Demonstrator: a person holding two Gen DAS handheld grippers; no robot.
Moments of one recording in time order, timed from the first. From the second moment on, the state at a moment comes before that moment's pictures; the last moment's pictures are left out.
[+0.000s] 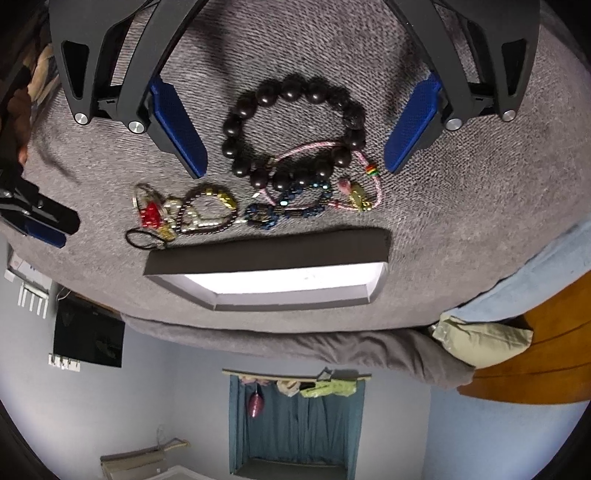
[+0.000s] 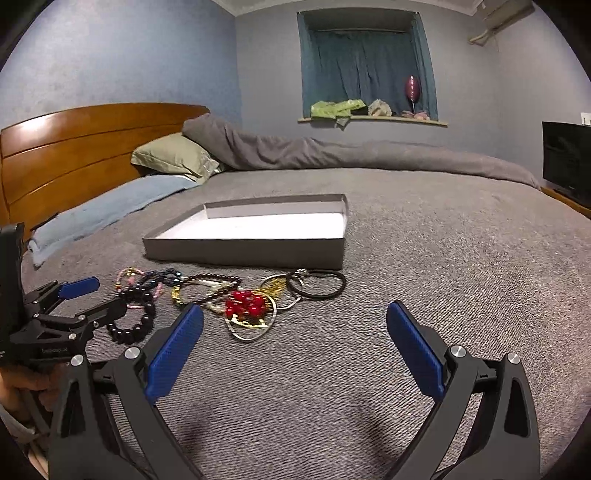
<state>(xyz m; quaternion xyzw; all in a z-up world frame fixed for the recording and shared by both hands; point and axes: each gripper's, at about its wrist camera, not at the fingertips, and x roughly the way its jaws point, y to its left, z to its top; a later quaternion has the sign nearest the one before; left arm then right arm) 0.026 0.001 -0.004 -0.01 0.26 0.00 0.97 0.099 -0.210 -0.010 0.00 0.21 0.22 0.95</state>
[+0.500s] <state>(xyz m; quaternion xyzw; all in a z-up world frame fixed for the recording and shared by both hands) 0.037 0.024 -0.016 -0.04 0.31 0.00 0.95 0.145 -0.200 -0.010 -0.03 0.27 0.25 0.93</state>
